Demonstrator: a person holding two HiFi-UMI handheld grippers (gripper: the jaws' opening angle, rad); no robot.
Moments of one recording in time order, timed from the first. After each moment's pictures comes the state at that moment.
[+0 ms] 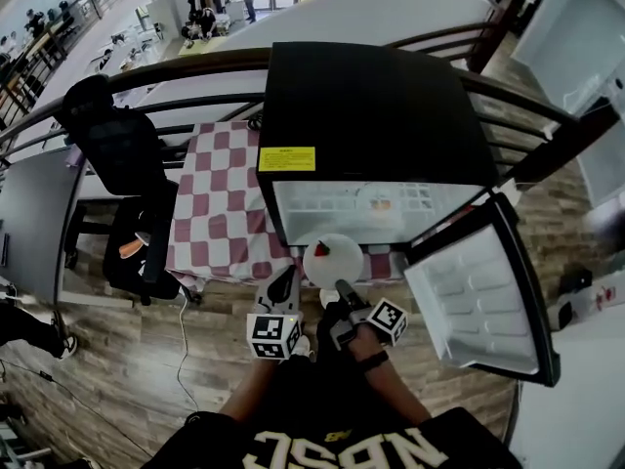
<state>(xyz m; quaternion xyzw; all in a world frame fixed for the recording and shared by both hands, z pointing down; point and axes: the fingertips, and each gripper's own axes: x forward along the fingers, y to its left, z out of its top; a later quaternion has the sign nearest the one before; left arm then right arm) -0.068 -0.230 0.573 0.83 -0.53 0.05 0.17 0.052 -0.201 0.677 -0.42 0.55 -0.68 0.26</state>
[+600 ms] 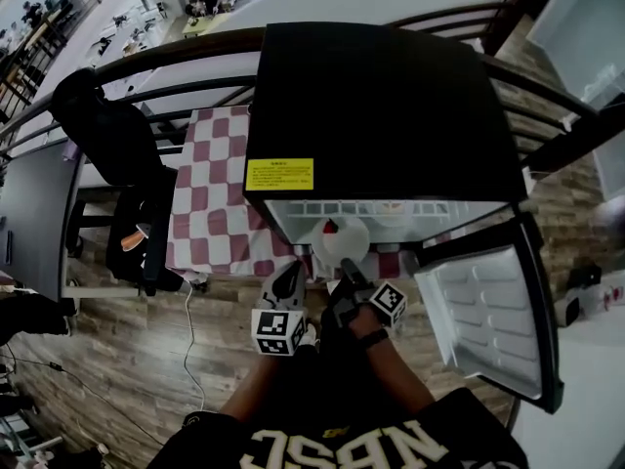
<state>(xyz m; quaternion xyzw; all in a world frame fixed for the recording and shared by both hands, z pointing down) -0.061 -0.262 0.613 0.82 -0.53 0.09 0.21 0.060 -0.269 0.731 -0.42 0.53 -0.68 0.29</state>
